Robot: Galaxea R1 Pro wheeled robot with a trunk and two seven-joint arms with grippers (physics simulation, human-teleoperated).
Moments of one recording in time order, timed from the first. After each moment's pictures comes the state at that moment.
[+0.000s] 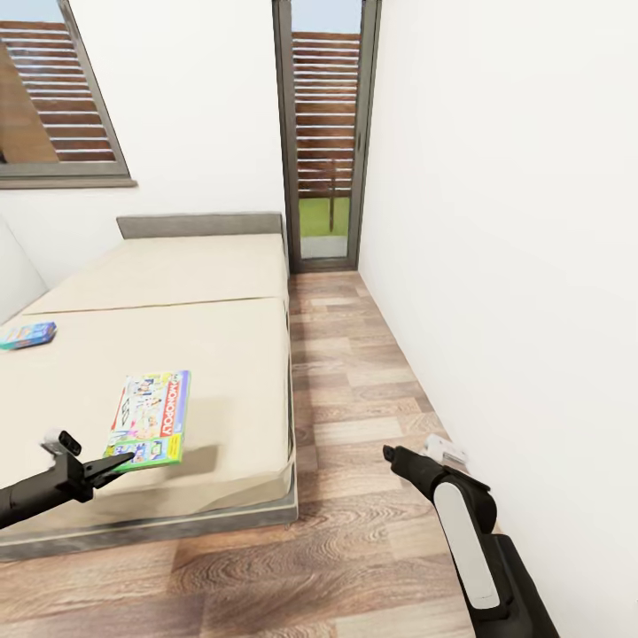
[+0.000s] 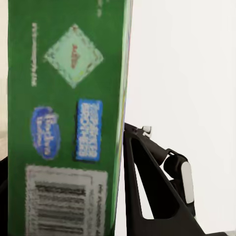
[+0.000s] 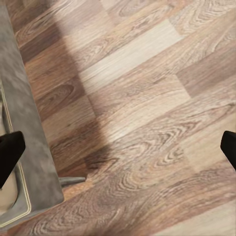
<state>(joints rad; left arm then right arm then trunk) -0.47 0.54 0.29 -0.85 0.38 1.04 -1.57 -0.33 0.12 0.04 -1.56 -0.58 0.77 -0.51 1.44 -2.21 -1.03</state>
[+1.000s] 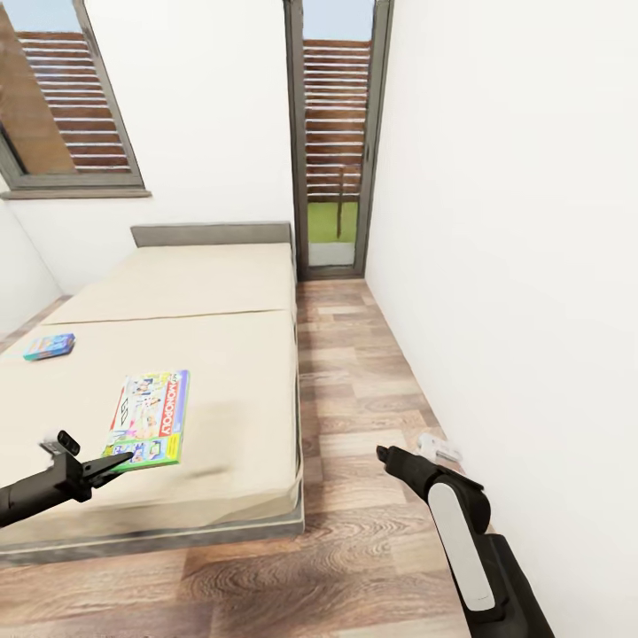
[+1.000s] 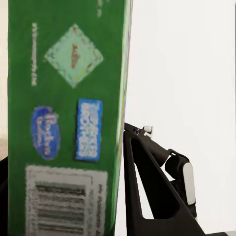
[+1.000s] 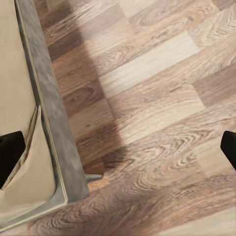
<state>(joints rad) -0.47 0.55 0.29 -0.85 0.38 1.04 -1.57 -0.33 0.12 0.07 -1.57 -0.58 0.78 -0.51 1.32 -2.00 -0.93</state>
